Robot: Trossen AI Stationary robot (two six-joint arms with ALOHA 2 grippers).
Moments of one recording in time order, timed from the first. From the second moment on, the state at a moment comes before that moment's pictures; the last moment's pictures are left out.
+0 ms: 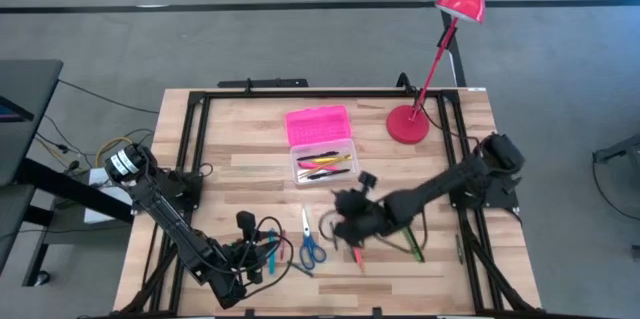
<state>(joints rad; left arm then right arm) -0.88 1.69 1.02 -0.57 -1.00 -0.59 0.40 1.79 1.24 -0.53 0.74 0.48</state>
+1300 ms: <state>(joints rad) -0.91 1.69 1.02 -0.72 -0.96 -0.78 -0.08 1.79 1.25 -0.28 0.34 0.00</state>
